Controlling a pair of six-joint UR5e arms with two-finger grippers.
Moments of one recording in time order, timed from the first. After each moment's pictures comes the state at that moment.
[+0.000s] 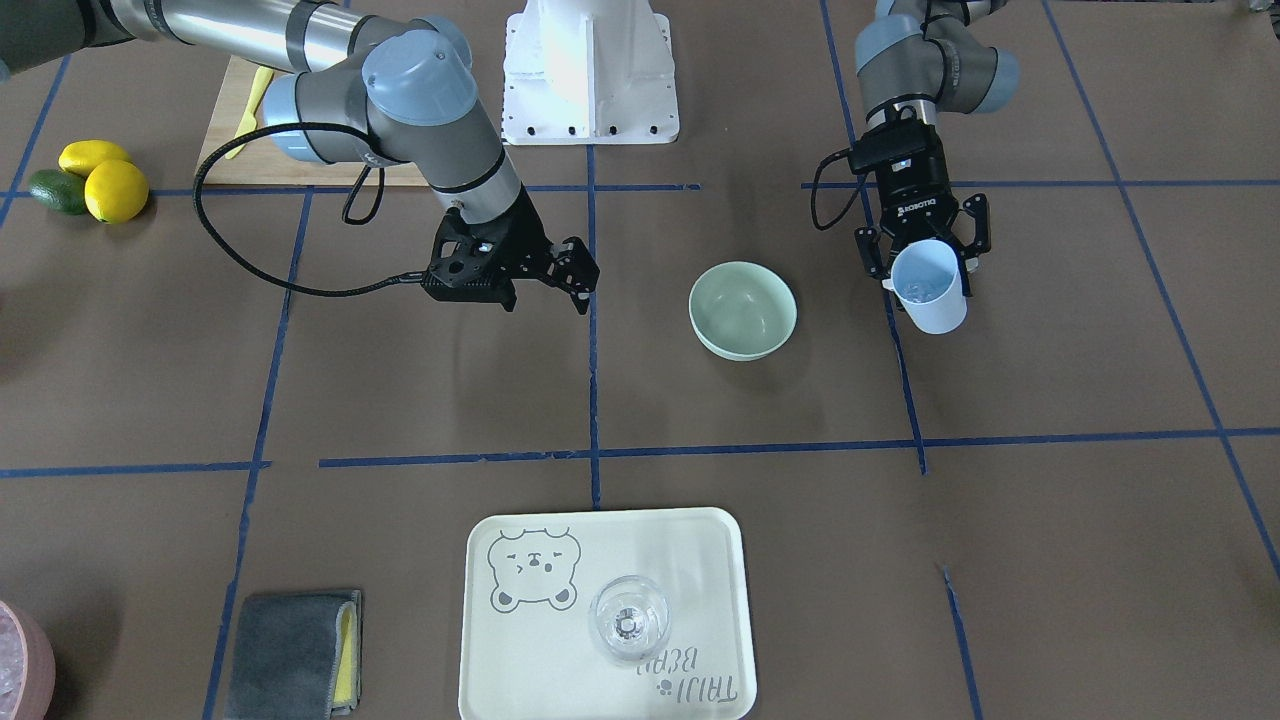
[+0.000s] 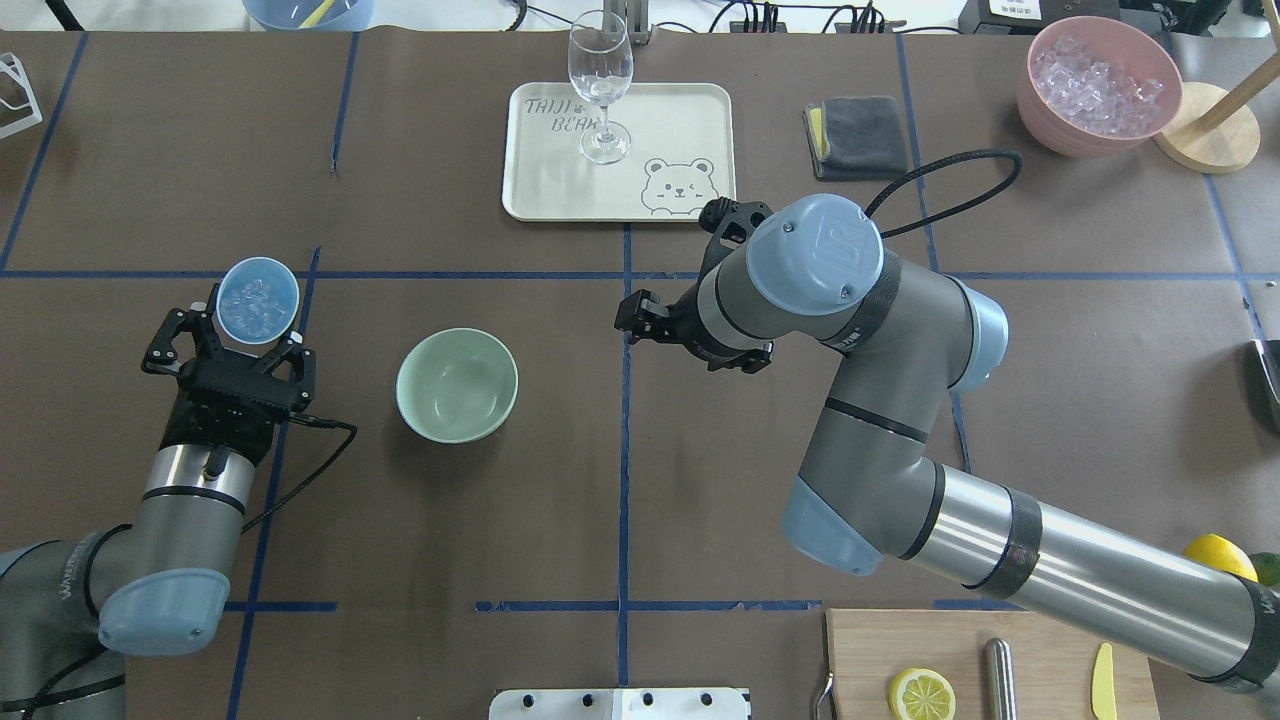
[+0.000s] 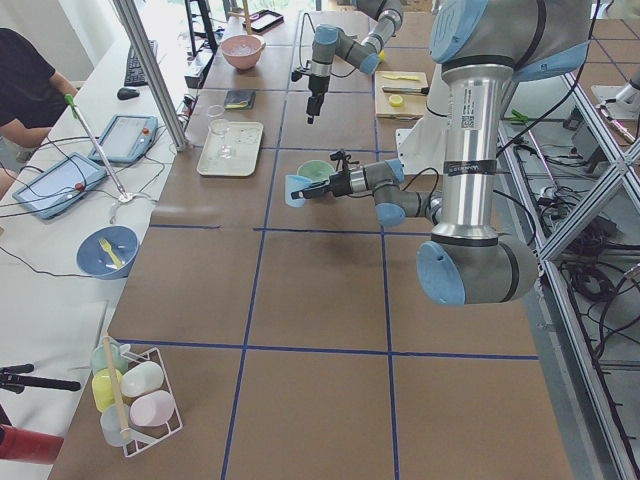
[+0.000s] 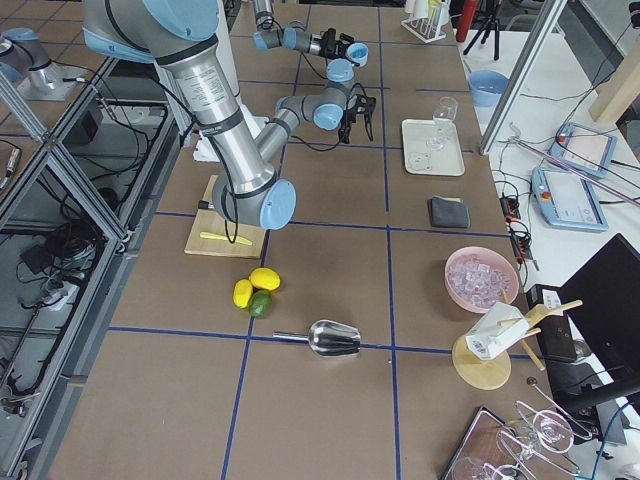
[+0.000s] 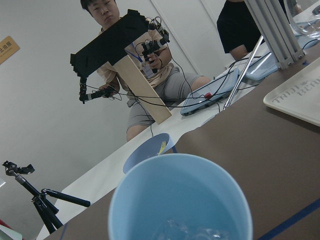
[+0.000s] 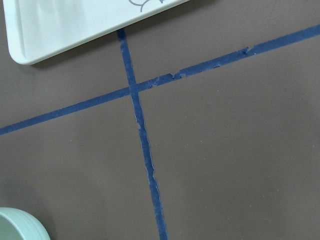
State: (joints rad) left arm -0.24 -1.59 -1.85 -2.21 -0.43 -0.67; right arm 0.54 -0.95 1.67 -1.27 1.87 1.53
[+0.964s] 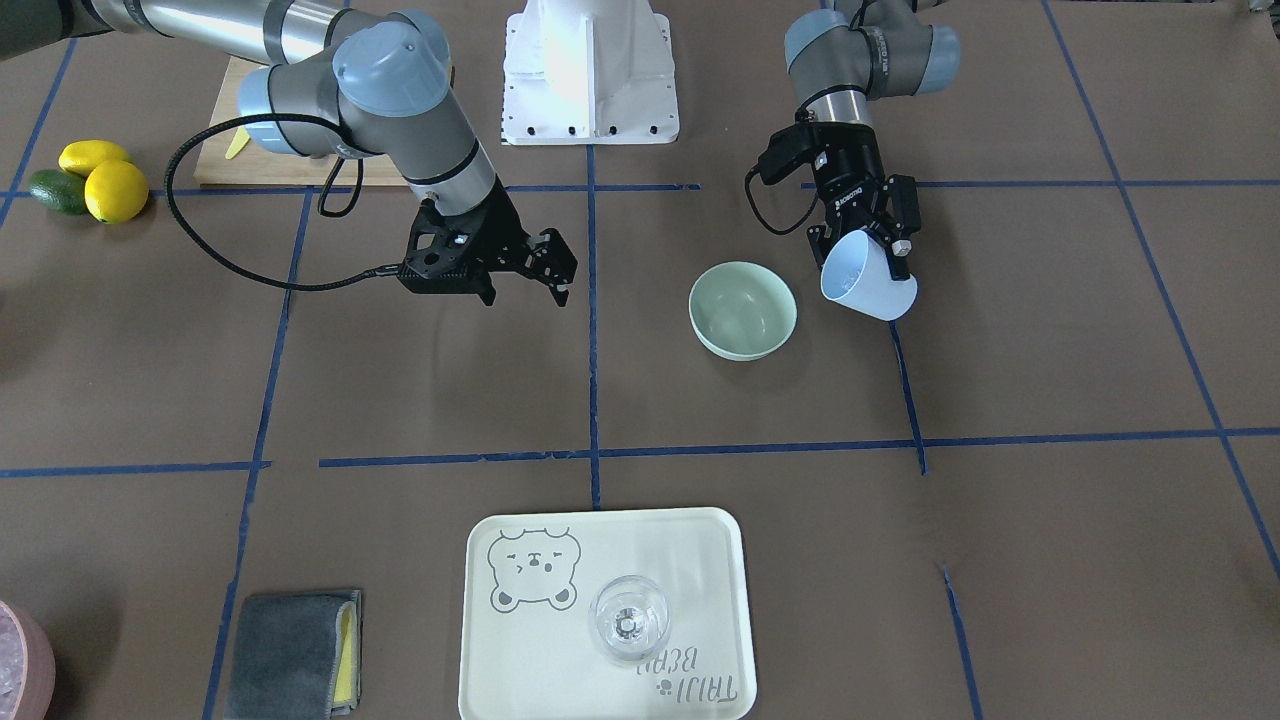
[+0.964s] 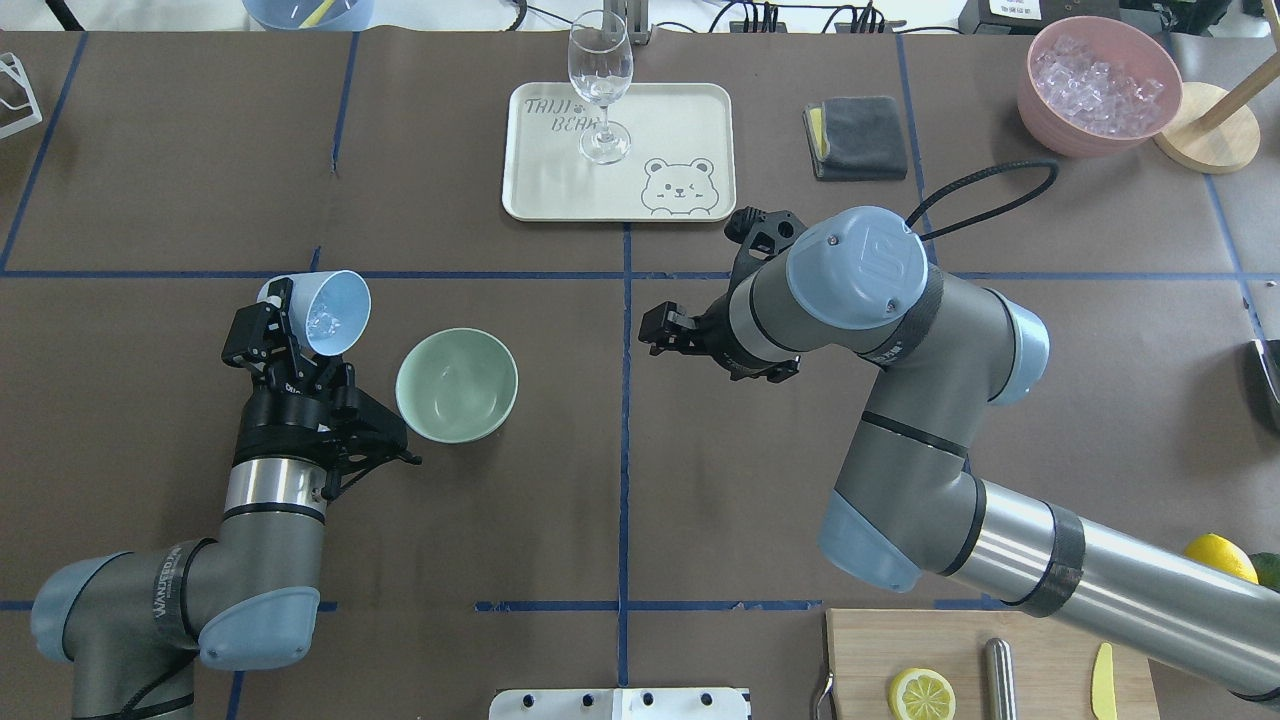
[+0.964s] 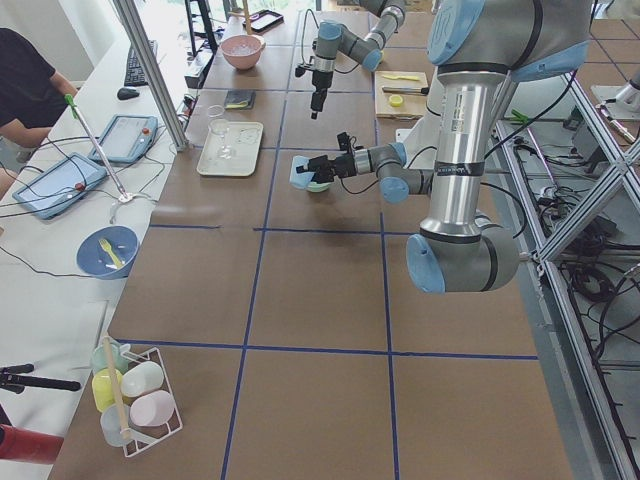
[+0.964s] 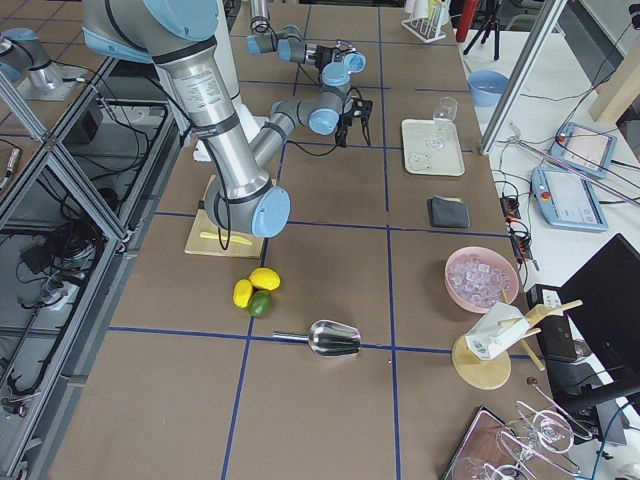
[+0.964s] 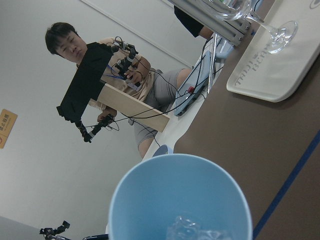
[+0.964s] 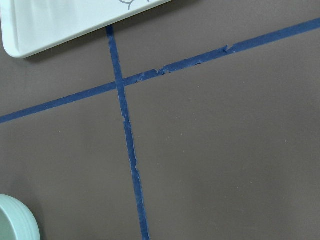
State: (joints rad) left arm -0.20 -1.70 -1.87 -1.96 -0.30 -0.18; right arm 0.55 -1.02 1.74 -1.26 1.89 1.50
